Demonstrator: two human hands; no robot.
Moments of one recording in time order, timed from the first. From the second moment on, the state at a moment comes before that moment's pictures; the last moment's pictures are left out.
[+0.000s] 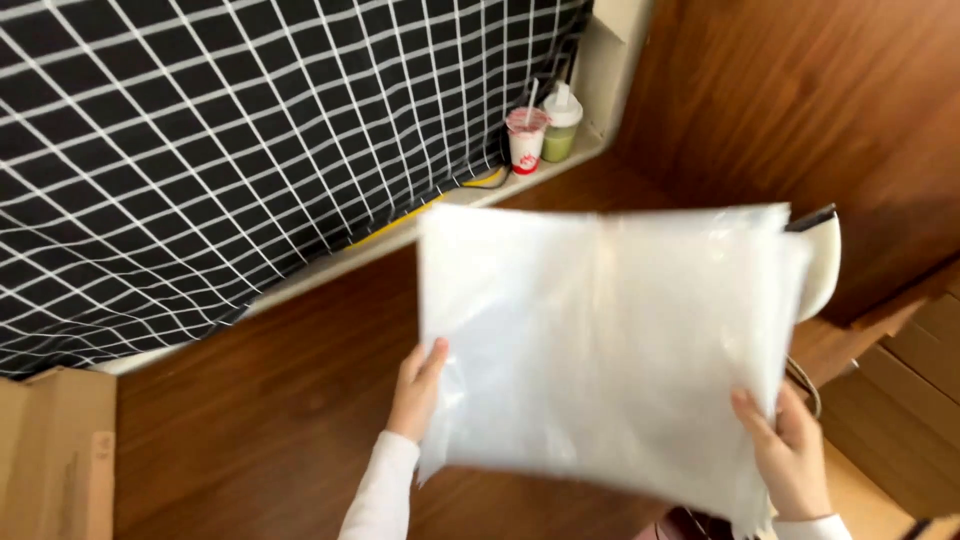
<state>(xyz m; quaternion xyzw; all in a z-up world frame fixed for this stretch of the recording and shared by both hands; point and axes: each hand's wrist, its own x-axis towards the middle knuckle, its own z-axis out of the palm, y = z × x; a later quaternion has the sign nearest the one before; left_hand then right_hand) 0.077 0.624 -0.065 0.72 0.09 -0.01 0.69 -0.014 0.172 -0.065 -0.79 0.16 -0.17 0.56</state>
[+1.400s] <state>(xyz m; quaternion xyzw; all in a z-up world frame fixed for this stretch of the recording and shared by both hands) 0.027 0.702 -0.001 0.66 0.12 0.30 0.68 0.027 0.273 0.069 -0.75 0.08 -0.27 0.60</state>
